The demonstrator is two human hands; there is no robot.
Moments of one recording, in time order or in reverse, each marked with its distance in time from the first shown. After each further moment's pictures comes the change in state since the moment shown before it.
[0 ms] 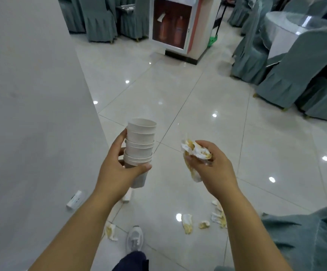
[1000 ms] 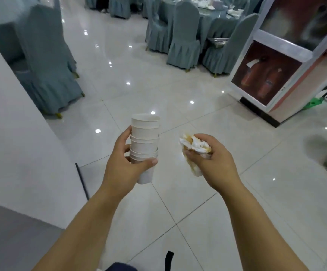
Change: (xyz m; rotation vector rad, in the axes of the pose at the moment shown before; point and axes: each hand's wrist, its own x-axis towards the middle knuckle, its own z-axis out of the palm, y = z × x) left_hand 0.558 0.070 0.017 -0.149 0.523 -0.031; right_hand 0.654 -0.110 0.135 -0.026 -0.502 -0.314
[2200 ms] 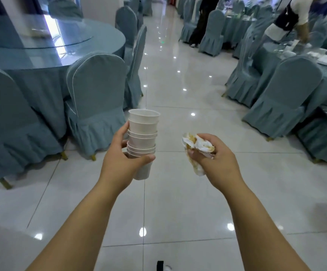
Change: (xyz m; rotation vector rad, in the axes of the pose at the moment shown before) left_hand 0.703 0.073 -0.069 0.027 0.558 -0.001; right_hand 0.783 -0.094 0.207 0.079 -0.425 -0.284
